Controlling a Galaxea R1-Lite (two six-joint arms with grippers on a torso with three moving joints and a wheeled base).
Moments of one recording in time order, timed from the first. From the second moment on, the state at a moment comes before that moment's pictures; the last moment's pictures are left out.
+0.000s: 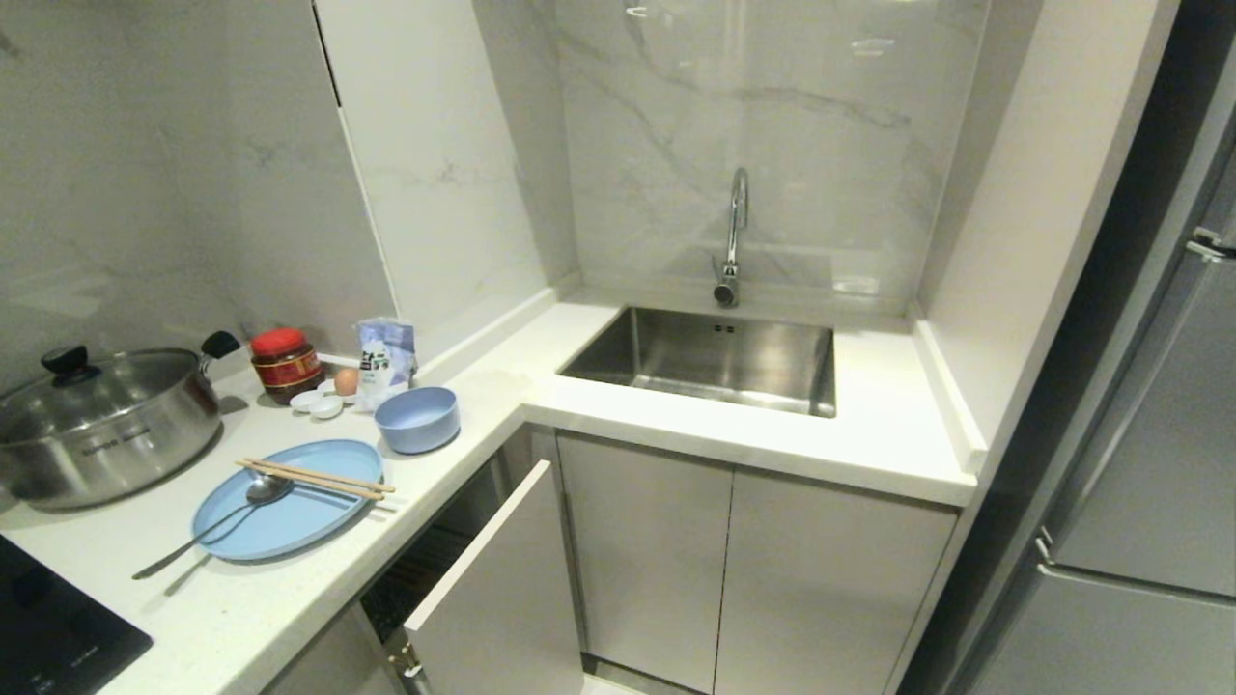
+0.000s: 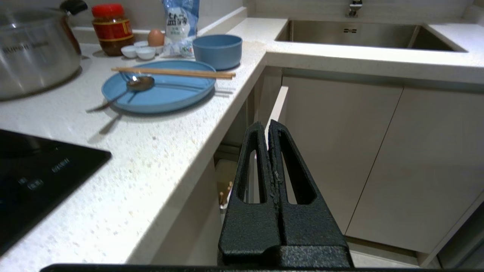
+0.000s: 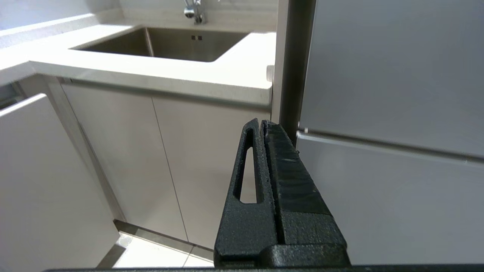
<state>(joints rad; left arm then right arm) 0.00 0.00 0.00 -0.02 -0.02 0.05 0.00 0.00 0.00 -0.07 0.00 0.01</state>
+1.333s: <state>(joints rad) 0.00 0.00 0.00 -0.02 -0.02 0.05 0.00 0.00 0.00 -0.07 0.00 0.01</state>
